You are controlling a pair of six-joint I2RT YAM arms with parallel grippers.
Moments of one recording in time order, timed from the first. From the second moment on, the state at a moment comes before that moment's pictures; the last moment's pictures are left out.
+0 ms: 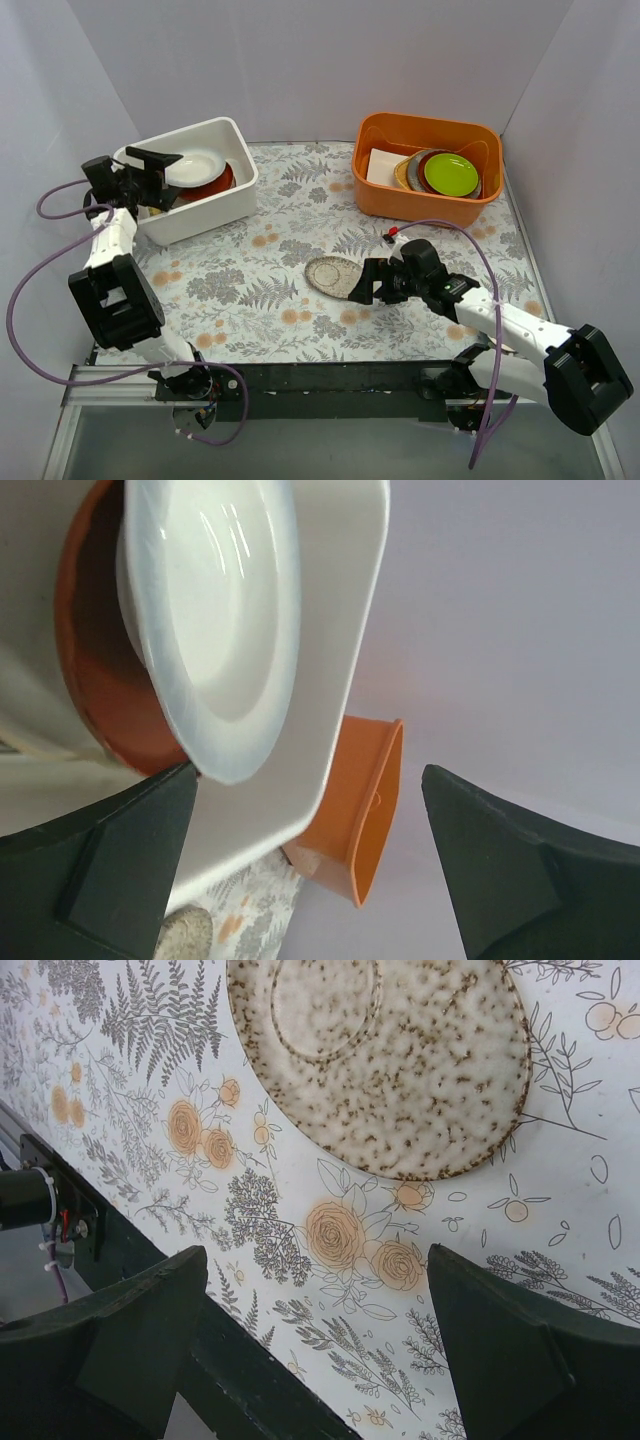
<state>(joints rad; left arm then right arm) 0.41 1.63 1.20 -0.05 0.63 -1.14 0.65 1.09 0.49 -0.12 -0.33 0.60</state>
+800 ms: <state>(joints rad) 0.25 1.28 1.18 -0.32 0.64 -1.00 0.63 1.02 0.49 -0.14 -0.32 0.60</state>
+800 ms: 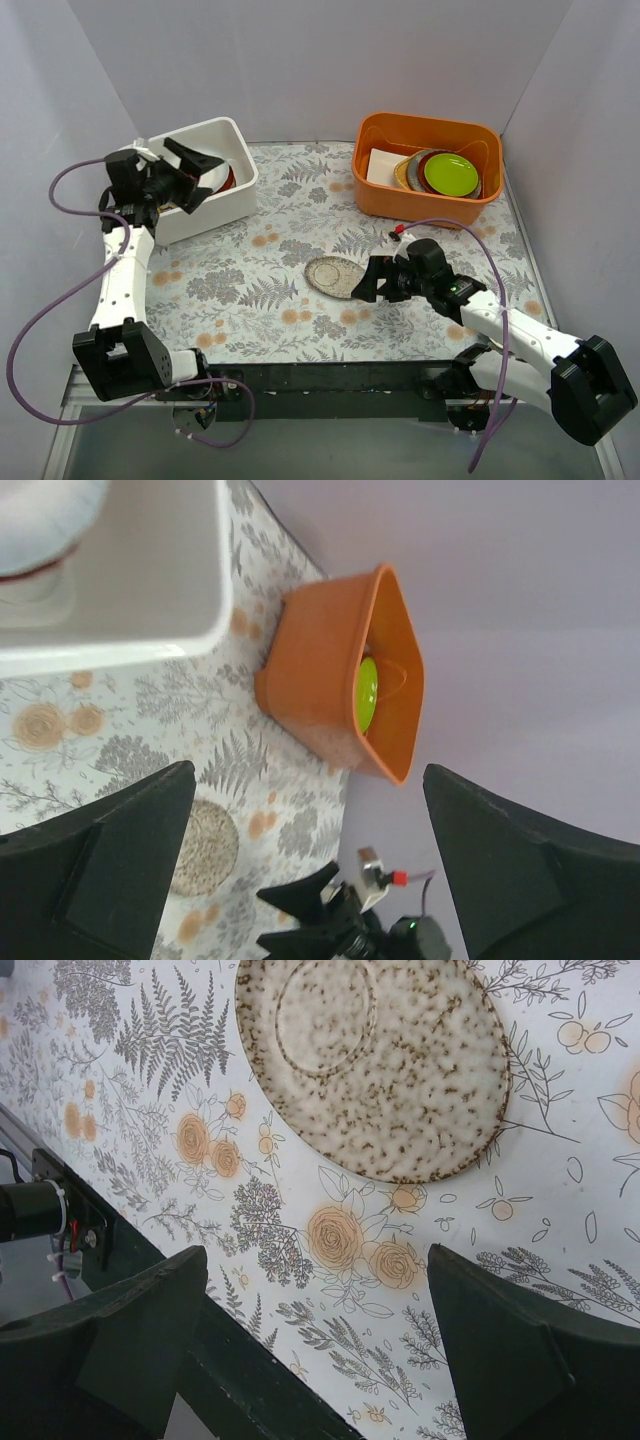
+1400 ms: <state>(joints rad) -0.36 1.31 0.89 -0.35 0.38 -0.90 0.56 1.03 0.41 -0.14 -0.32 0.60</state>
